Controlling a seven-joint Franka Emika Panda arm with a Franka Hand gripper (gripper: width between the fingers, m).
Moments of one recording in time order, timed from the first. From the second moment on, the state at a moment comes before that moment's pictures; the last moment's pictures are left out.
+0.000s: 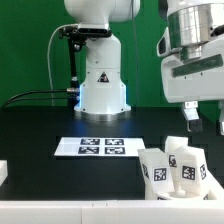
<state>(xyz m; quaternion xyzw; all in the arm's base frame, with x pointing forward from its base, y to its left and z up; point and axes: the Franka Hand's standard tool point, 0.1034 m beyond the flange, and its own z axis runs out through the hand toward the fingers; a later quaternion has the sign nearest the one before) 0.613 0.118 0.128 -0.81 0.58 -0.07 0.11</state>
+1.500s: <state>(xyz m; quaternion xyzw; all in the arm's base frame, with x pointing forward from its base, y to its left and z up) 0.623 0.112 0.111 -0.97 -0.20 -0.12 -0.03</state>
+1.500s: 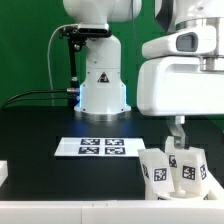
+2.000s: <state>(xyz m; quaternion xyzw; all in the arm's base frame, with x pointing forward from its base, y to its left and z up) 0.607 0.104 0.107 -0.98 -0.21 -0.04 -0.02</state>
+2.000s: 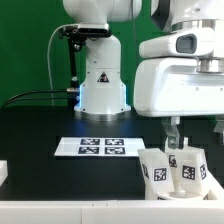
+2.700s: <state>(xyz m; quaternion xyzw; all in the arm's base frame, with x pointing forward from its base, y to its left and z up) 0.604 0.105 0.099 -0.96 -0.27 0.02 -0.02</state>
